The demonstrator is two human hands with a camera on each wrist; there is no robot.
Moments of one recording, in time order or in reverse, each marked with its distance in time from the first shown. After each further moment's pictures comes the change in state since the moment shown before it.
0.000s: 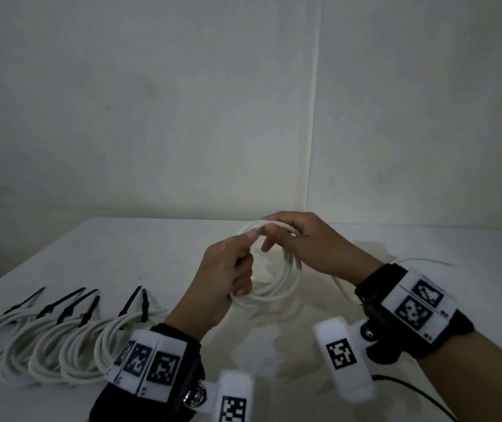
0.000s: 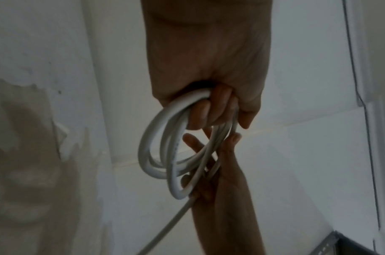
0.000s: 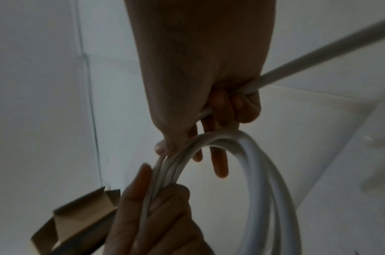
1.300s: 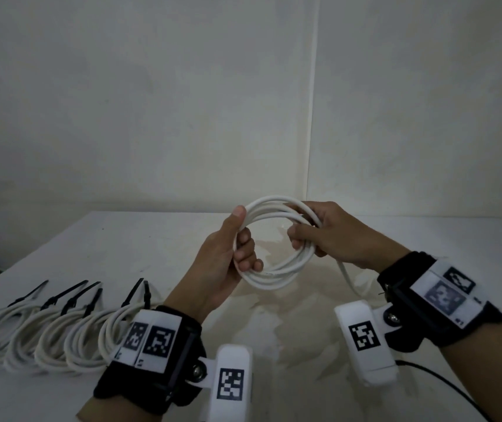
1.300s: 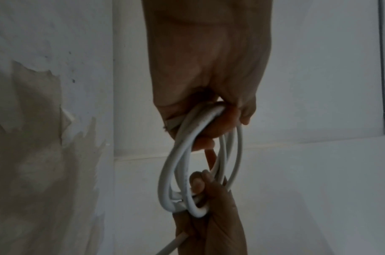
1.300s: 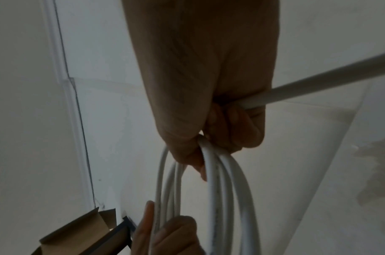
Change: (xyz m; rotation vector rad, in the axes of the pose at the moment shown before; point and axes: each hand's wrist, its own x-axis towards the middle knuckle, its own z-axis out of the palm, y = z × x) left_hand 0.005 0.003 0.001 -0.211 -0.045 -0.082; right_hand -0.015 0.001 -0.017 0.155 -0.007 0.171
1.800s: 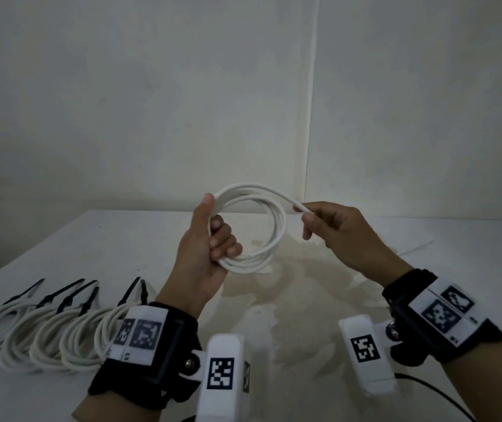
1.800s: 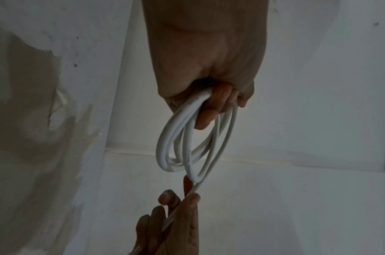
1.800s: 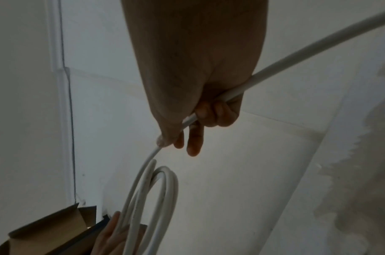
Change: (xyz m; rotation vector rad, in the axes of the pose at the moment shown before) left_hand 0.007 0.008 -0.007 -0.282 0.160 0.114; right_hand -0.005 0.025 -0.005 -0.023 0.284 -0.143
